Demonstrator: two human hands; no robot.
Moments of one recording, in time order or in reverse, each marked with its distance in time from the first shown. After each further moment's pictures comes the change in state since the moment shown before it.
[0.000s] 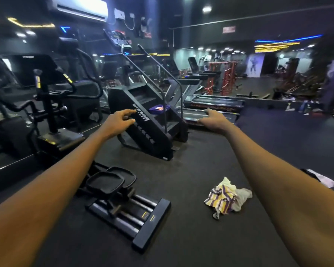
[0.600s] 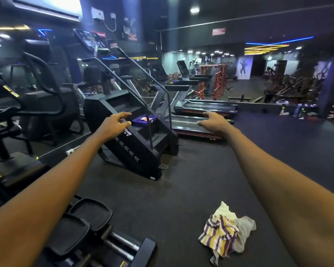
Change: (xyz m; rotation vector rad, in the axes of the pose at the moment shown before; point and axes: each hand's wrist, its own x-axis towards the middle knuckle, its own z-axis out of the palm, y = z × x) left_hand 0.377 0.001 0.140 -0.012 0.000 0.002; right_hand 0.372 0.125 -0.035 -0.040 0.019 0.005
